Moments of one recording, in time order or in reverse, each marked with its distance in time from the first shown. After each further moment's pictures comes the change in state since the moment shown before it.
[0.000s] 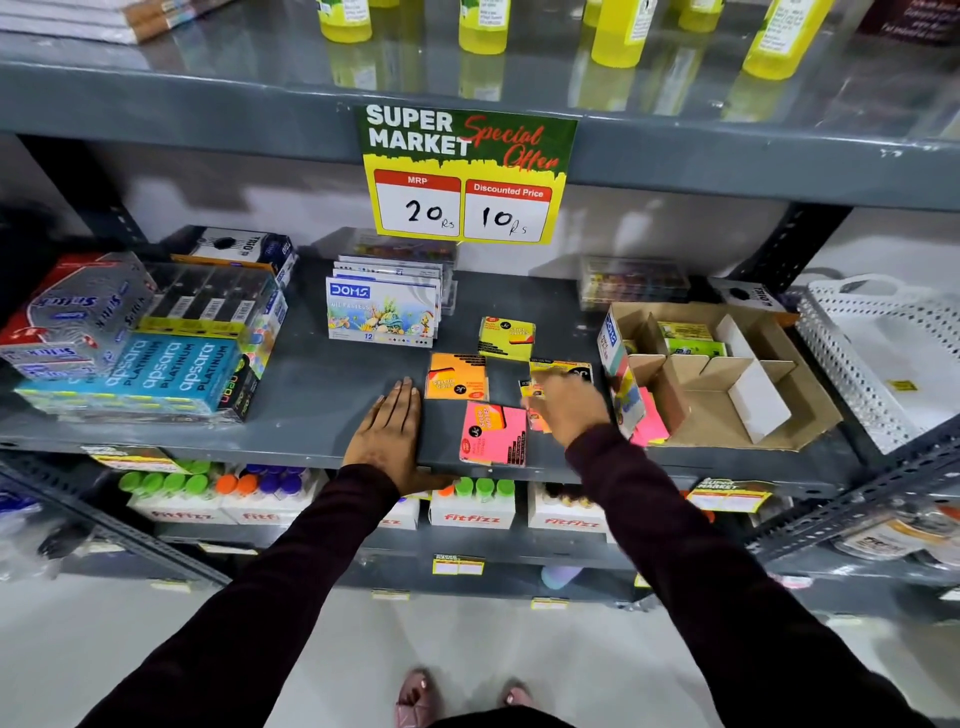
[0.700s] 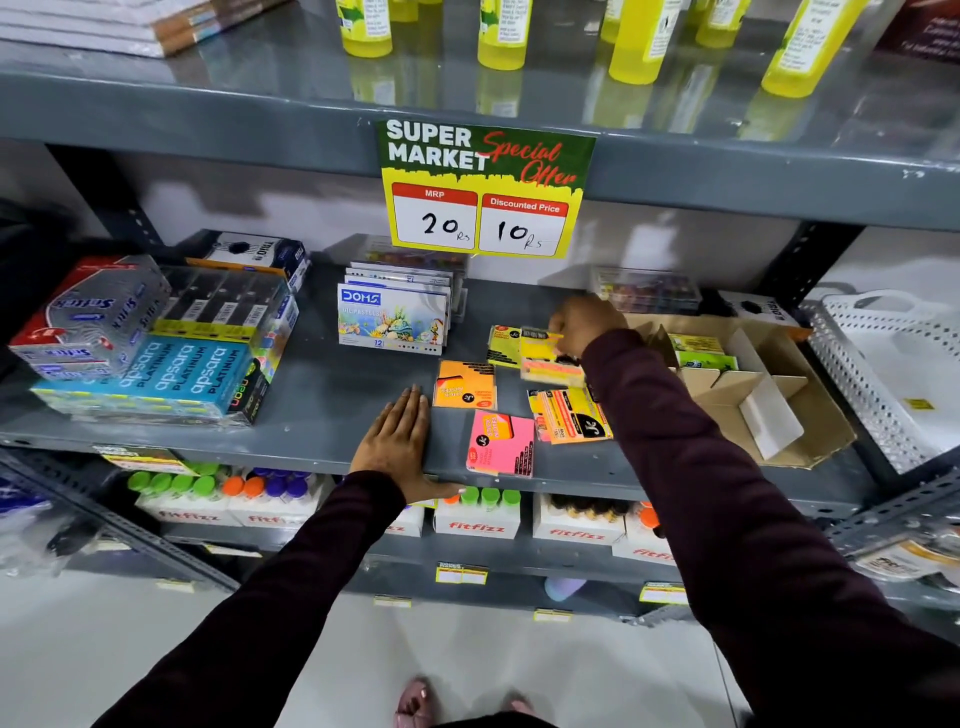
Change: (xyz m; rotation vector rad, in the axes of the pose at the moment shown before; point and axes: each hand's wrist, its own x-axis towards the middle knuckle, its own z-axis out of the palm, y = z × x) left_hand -0.001 -0.001 0.000 0.028 0.001 0.013; right_hand 0.068 0.007 -0.070 -0.020 0.052 0.068
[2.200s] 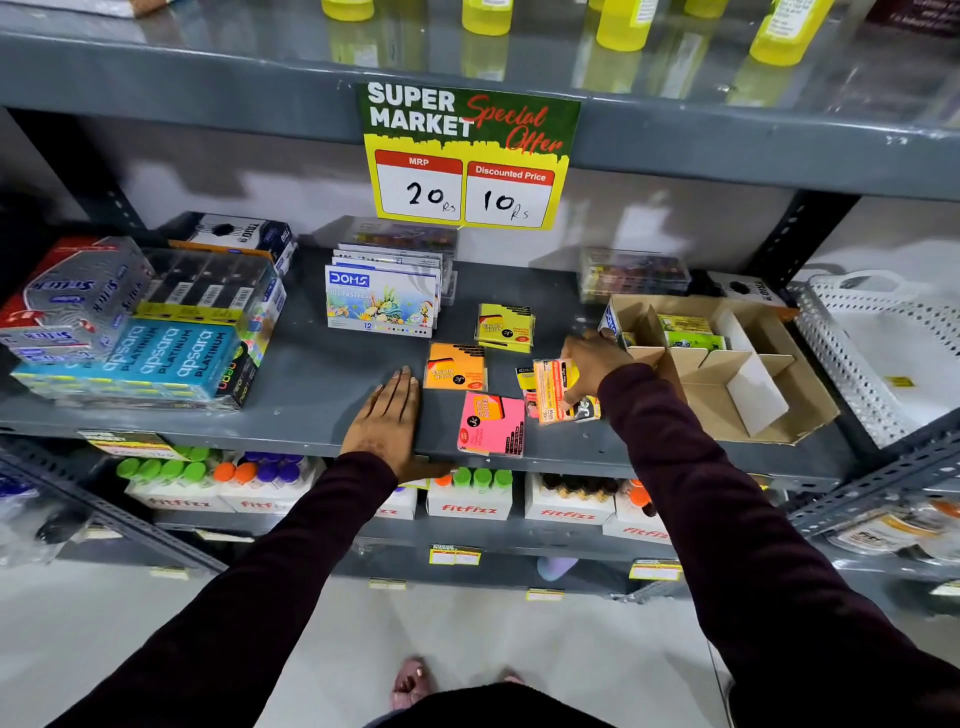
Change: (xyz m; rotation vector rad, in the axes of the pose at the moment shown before) left_hand 0.001 0.003 -0.005 -0.031 -0.028 -0.011; right_hand -0.027 0.040 0.048 -0.142 -0.237 -0.065
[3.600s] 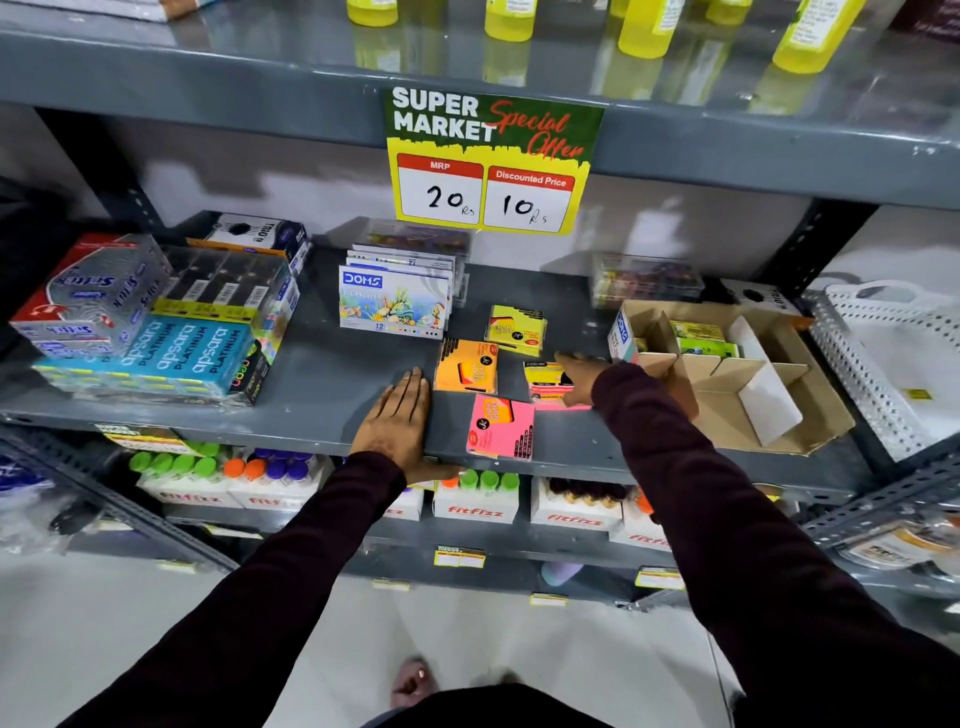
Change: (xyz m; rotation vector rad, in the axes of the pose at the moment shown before) left_hand -0.002 0.001 0.001 0.007 0.041 0.003; right_hand 0.020 -0.010 0.013 -0.022 -0.187 -0.024
